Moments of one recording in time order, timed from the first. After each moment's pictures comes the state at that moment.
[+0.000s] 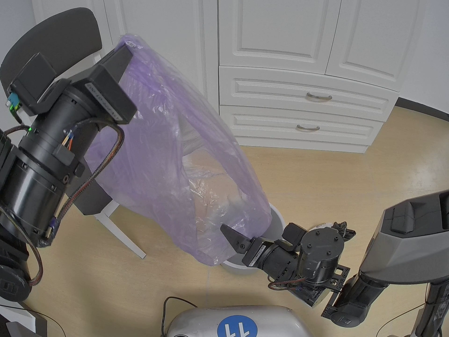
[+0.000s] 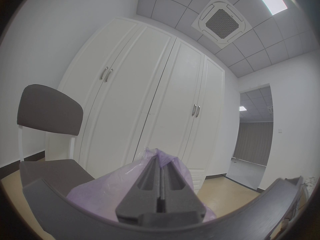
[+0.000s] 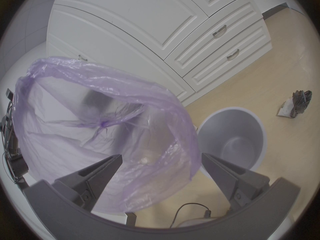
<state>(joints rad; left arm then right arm) -0.78 1.43 -0.69 -1.30 0.32 0.03 0.86 2.17 -0.53 -1.55 -0.24 0.77</state>
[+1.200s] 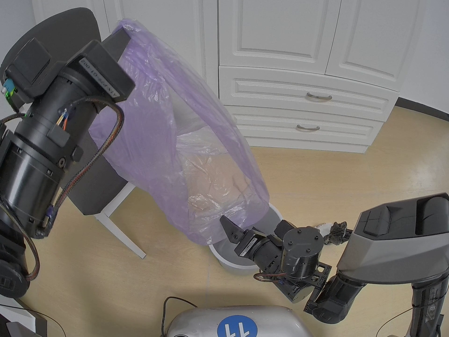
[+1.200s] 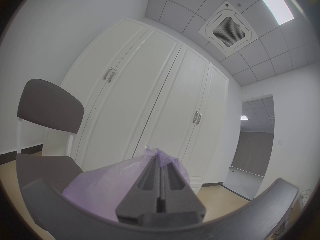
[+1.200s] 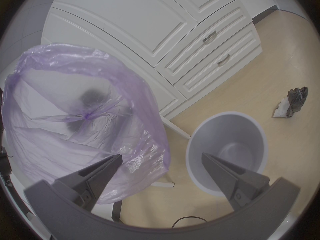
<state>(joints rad) -0.80 1.44 -0.74 -1.30 0.35 -0.02 0.84 2.28 -0.66 -1.55 -0.36 0.78</state>
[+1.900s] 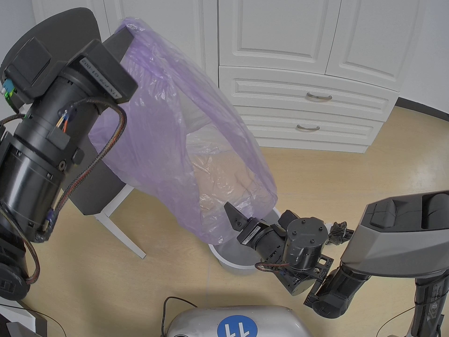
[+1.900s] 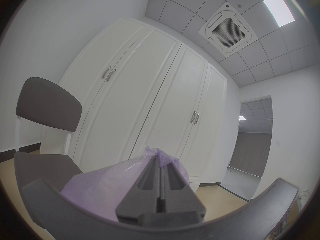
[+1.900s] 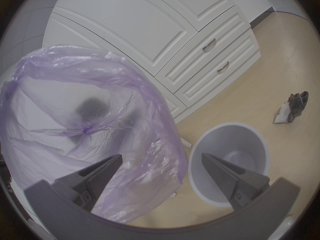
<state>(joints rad) -0.82 1.44 -0.74 -1.30 0.35 -0.02 0.82 2.27 -0.69 -1.55 -0.39 0.77</state>
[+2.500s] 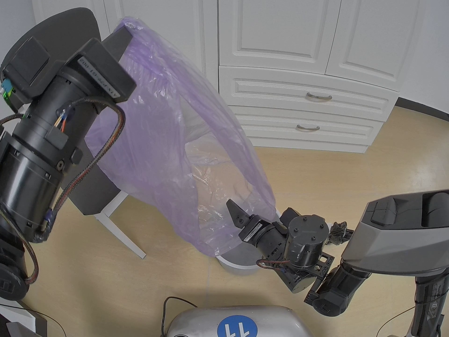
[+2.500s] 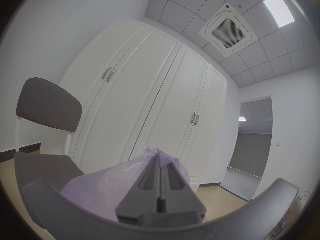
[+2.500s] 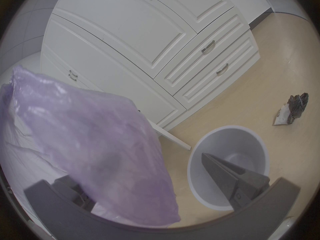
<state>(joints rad) -0.83 1.43 -0.74 -1.30 0.35 -0.02 0.81 2.27 -0.70 -1.55 -0.39 0.77</state>
